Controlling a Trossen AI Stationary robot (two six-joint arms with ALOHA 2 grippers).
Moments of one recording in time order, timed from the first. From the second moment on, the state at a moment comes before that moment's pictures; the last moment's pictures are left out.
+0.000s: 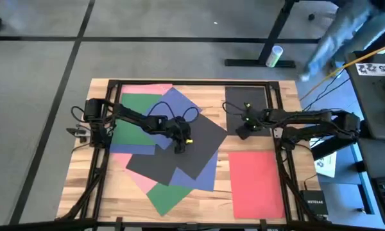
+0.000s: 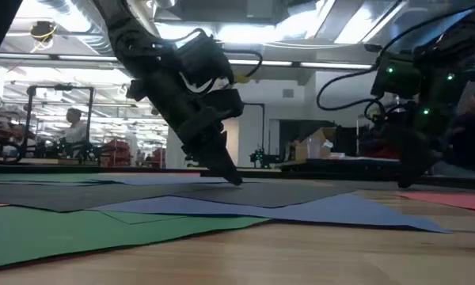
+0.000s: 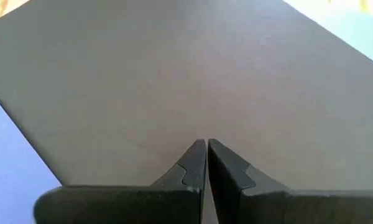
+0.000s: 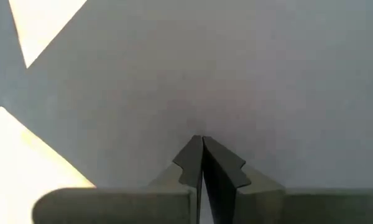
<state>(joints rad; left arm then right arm) 0.10 1.86 0.89 0.15 0.07 -0.02 -0.38 1.15 0.37 -0.49 0.15 0.50</state>
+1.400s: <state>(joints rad) 0.08 1.85 0.89 0.13 0.07 0.04 -0.13 1.15 0.60 -0.54 0.22 0.24</state>
